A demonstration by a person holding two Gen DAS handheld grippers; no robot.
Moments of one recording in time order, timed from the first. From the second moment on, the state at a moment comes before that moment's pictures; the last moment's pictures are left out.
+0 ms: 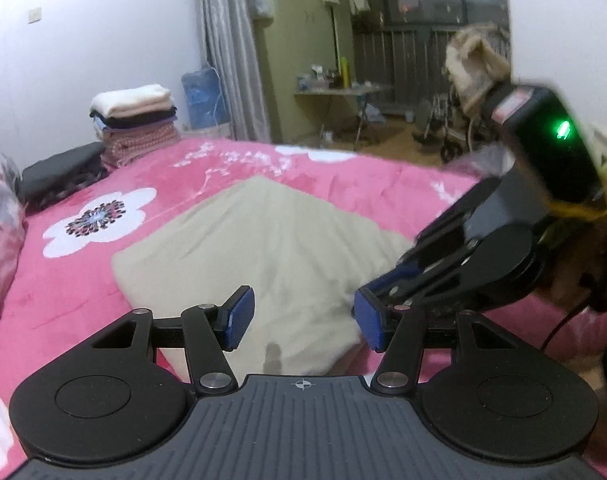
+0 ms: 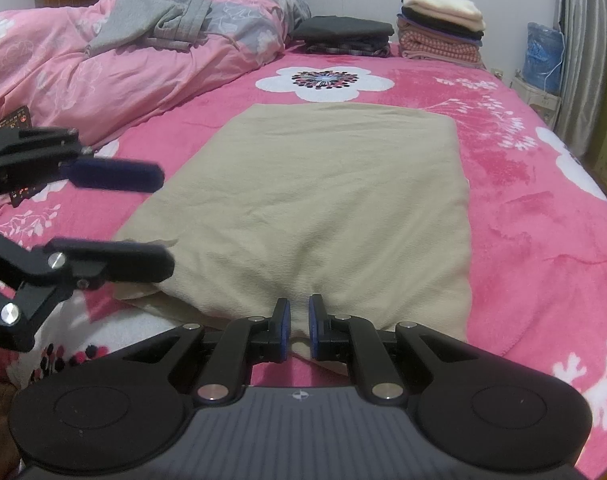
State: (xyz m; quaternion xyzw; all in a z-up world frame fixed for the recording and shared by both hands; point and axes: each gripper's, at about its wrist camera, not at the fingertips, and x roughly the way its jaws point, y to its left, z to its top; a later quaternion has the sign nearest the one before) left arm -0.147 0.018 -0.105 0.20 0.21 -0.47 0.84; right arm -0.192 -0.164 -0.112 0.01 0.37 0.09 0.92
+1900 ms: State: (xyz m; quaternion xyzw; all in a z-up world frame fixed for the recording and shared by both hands) left arm -0.136 0.006 -0.130 0.24 0.25 -0.44 0.83; right arm -0.108 -0.218 -0.069 0.03 0.35 0.01 0.93
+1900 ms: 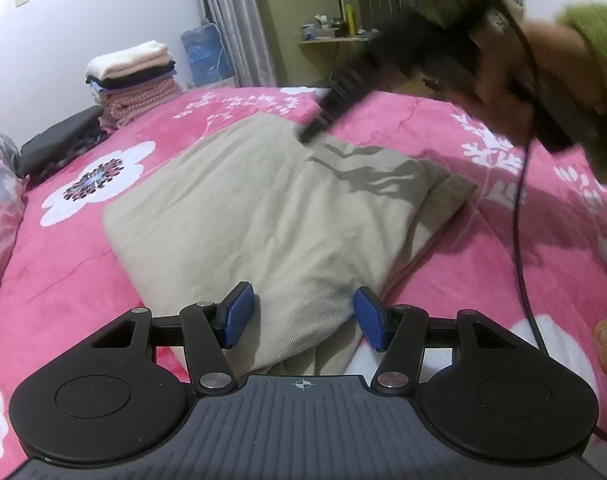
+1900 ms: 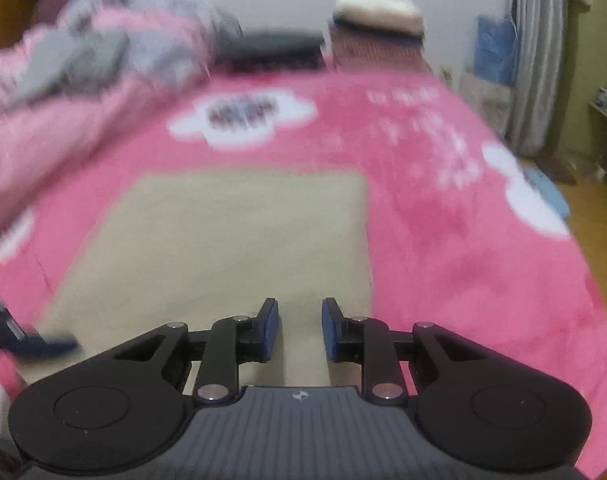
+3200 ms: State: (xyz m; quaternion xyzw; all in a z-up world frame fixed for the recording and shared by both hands) left arm -0.106 0.038 -0.076 0.12 0.25 -0.44 0.85; right arm -0.158 -0.211 -0.109 0.12 0.38 0.06 0.91
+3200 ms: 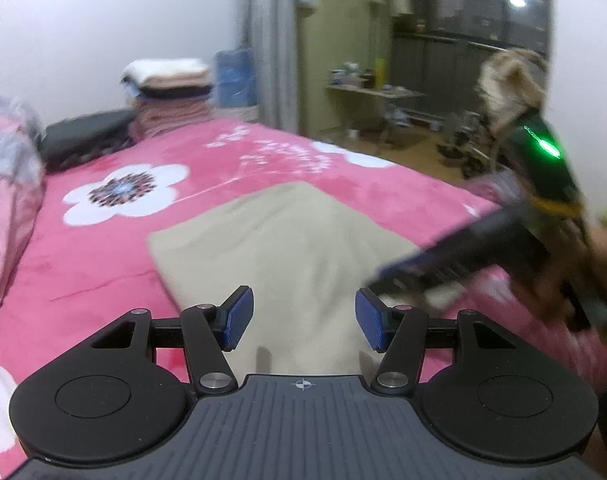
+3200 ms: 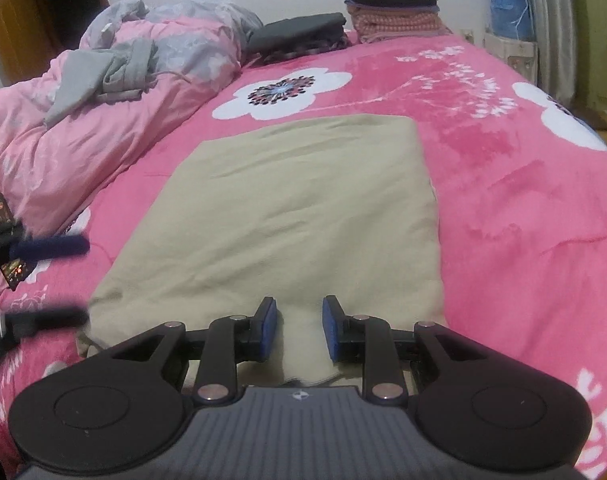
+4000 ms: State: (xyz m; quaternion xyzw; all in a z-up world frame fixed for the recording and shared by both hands) left arm -0.019 0.002 -0.090 0.10 0.33 -0.31 0.89; right arm -0.160 -0.213 -0.111 0.12 0.37 0.07 0.92
